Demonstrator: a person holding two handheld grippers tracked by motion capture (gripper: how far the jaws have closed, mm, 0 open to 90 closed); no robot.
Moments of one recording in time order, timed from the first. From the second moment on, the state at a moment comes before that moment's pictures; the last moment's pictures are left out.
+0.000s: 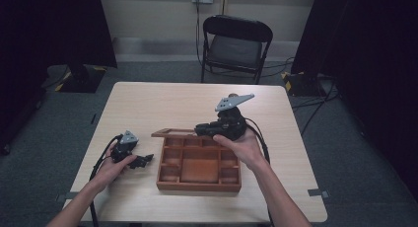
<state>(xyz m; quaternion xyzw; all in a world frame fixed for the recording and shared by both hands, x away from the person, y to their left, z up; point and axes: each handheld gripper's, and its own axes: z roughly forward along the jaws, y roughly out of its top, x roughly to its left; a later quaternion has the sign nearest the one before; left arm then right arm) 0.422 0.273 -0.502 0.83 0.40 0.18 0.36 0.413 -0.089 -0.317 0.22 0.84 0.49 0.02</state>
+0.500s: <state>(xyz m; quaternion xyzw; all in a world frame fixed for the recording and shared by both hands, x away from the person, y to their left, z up) 0.422 0.273 -0.502 0.83 0.40 0.18 0.36 0.415 -0.089 -0.314 0.22 0.84 0.50 0.03</state>
